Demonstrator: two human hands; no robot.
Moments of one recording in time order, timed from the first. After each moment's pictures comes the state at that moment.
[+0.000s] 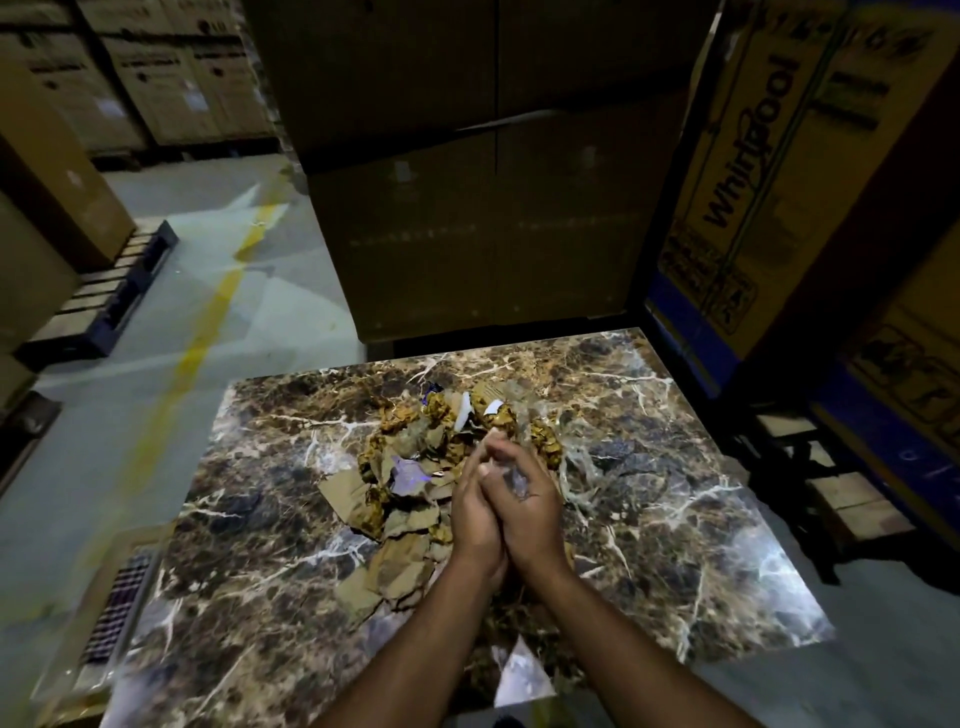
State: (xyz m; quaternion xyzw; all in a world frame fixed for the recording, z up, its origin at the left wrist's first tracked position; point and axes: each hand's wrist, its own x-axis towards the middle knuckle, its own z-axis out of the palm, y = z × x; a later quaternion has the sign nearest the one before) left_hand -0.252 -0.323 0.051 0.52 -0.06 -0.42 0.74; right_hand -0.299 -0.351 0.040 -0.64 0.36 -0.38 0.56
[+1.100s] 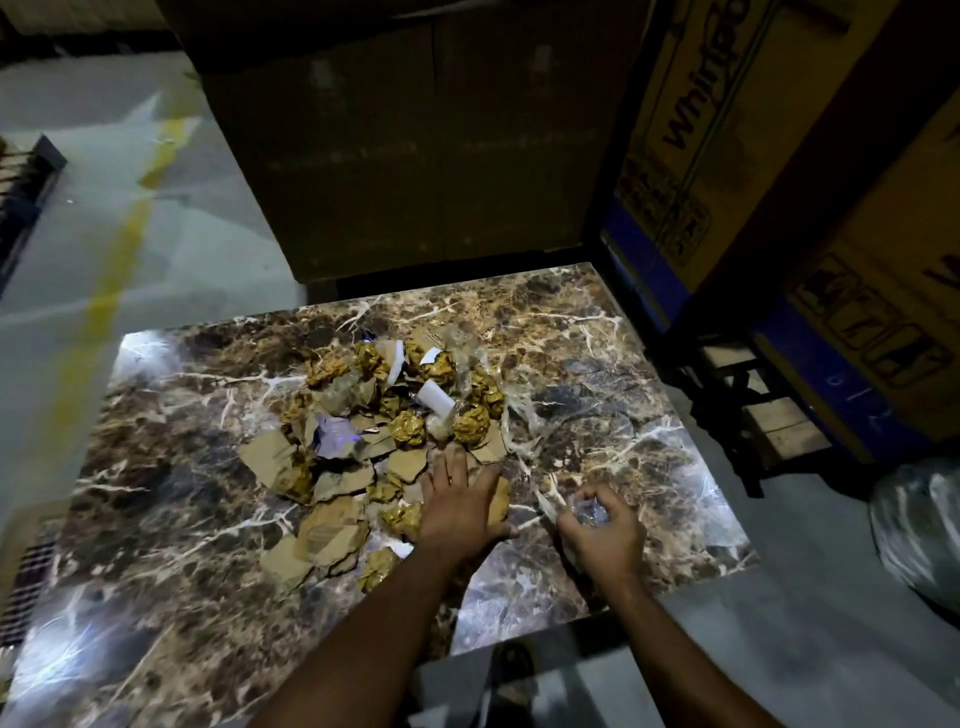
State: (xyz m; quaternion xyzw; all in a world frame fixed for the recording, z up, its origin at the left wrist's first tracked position) left_hand -0.265 -0.341 -0.064 0.81 -0.55 -0.20 -0.01; right_hand -0.457 -0.399 -0.042 -0.62 0.61 -0.26 0.42
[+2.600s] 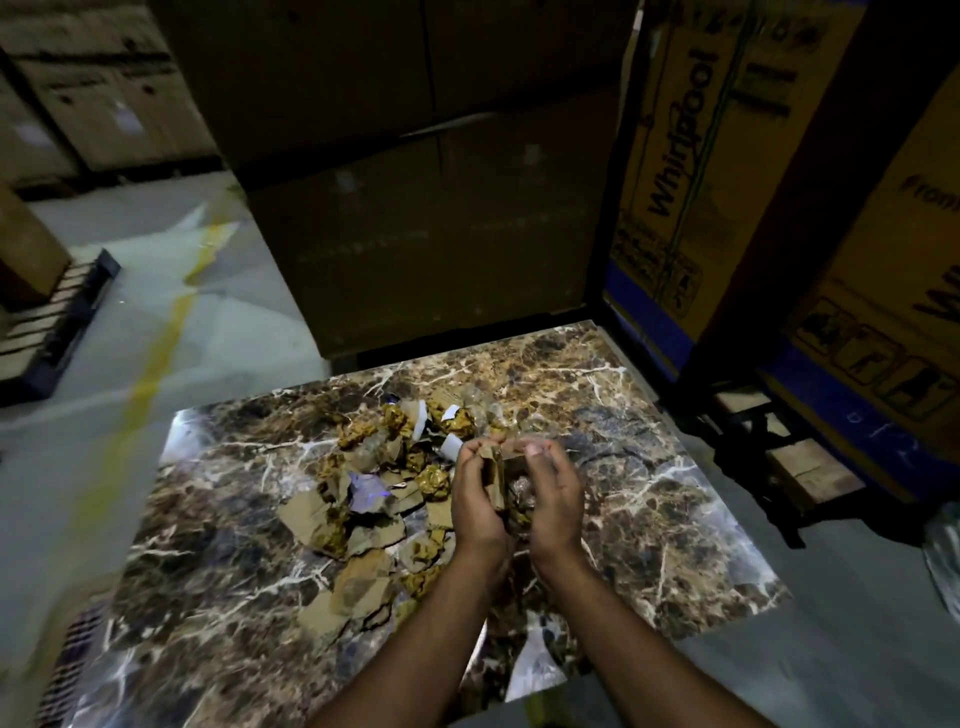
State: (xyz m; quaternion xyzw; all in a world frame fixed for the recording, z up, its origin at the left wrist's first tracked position) left_hand -0.290 -0.356 0.068 0.55 -0.09 -0.38 0.74; right_hand -0.348 -0.379 0.067 -0.49 0.39 -0.50 0.60
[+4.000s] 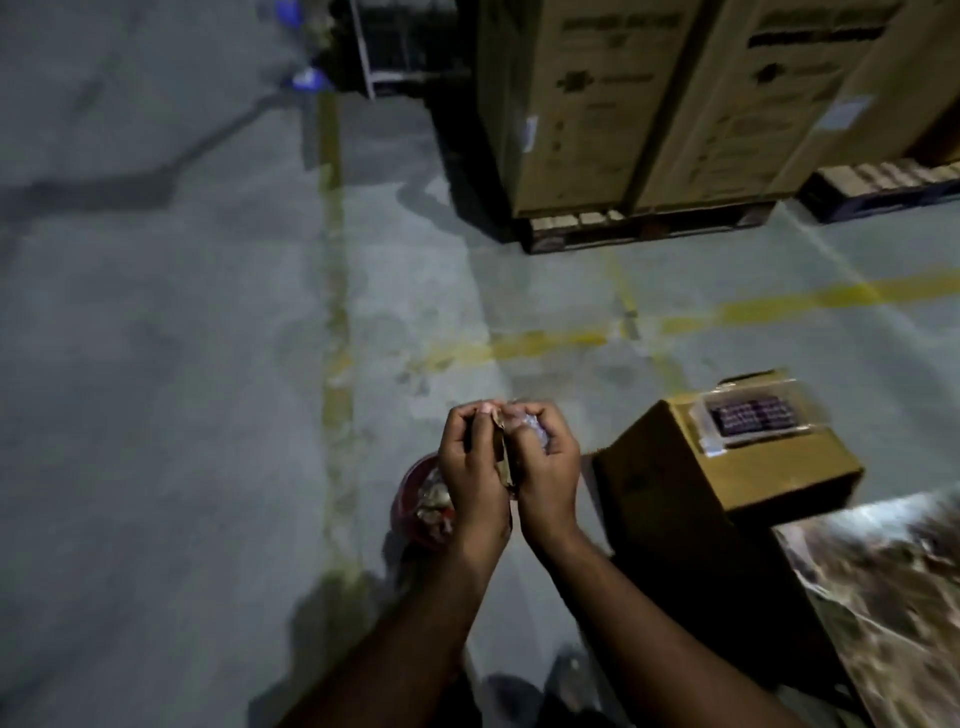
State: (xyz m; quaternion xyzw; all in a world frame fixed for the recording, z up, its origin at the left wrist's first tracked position) left_hand -0.218 0.396 0.030 0.47 0.36 0.34 0.73; right_hand -0.191 0.350 0.032 -0.70 -0.10 0.11 0.70
